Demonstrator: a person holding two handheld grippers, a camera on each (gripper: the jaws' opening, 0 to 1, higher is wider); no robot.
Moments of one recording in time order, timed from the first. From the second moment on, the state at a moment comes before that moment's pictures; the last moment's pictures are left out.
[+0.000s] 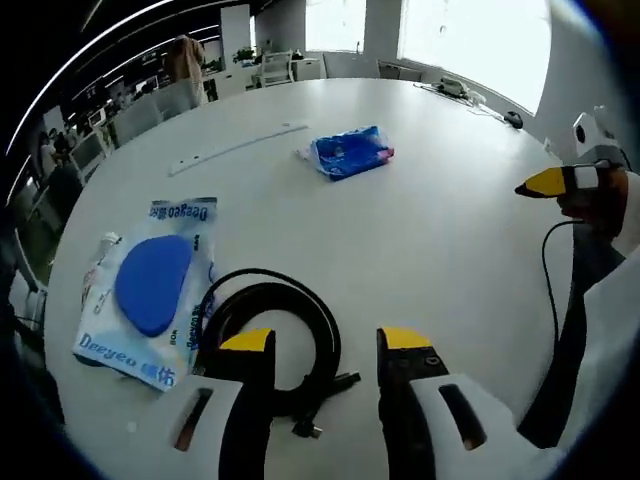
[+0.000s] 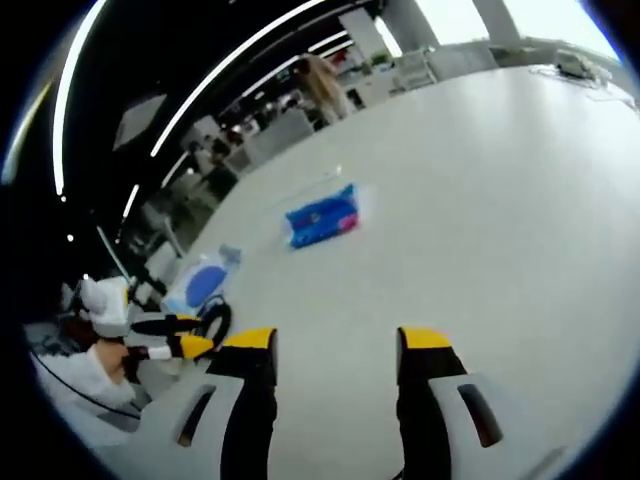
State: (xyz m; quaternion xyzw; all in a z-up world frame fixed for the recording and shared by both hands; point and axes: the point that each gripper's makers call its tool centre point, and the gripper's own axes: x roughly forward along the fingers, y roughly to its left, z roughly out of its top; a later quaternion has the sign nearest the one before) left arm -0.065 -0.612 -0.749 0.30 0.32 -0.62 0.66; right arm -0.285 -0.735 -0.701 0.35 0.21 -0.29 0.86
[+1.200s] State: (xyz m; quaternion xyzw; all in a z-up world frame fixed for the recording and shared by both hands) left arm -0.075 -0.632 -0.680 0.12 0.30 -0.68 0.66; right arm -0.261 -0.756 -0.696 0.33 0.21 -0.27 0.88
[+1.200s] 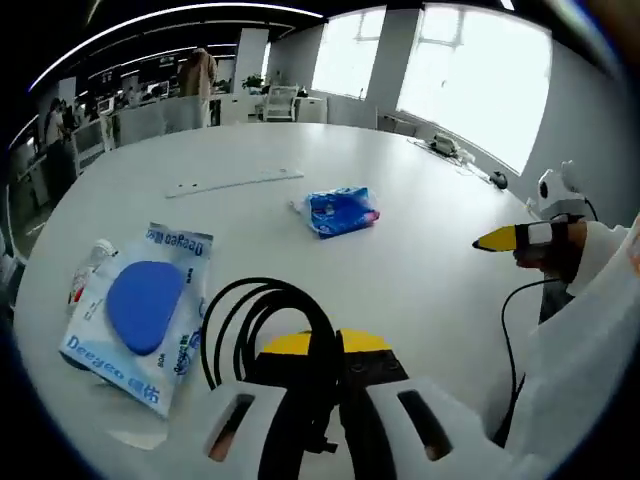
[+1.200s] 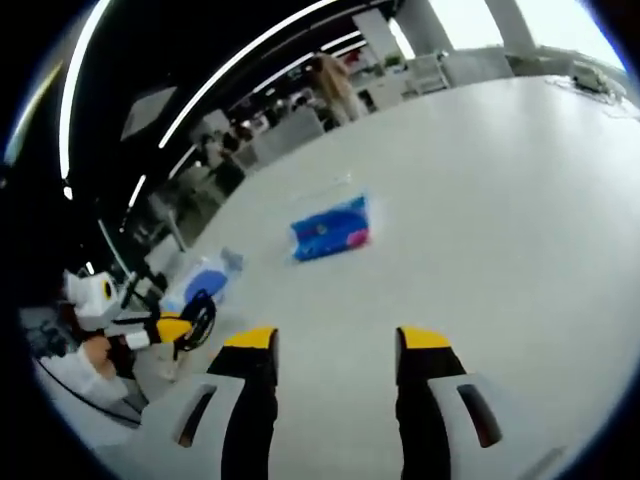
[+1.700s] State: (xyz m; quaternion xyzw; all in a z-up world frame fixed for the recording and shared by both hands) left arm -0.128 -0.655 -0.581 -0.08 0.31 -0.75 0.58; right arm -0.222 -0.735 -0.666 0.37 0.15 -0.18 0.90
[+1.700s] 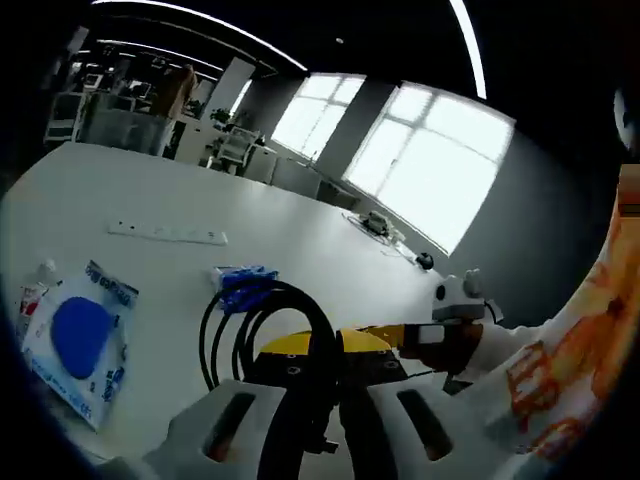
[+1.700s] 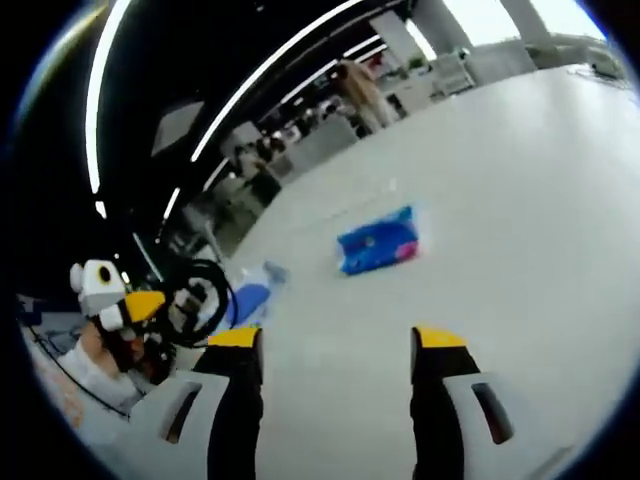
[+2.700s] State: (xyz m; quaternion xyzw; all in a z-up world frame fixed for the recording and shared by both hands) left arm -0.175 -0.663 -0.463 -0.37 0.31 -0.80 0.35; right arm -0.147 -0.675 -0.550 0.64 -0.10 0.11 0.75
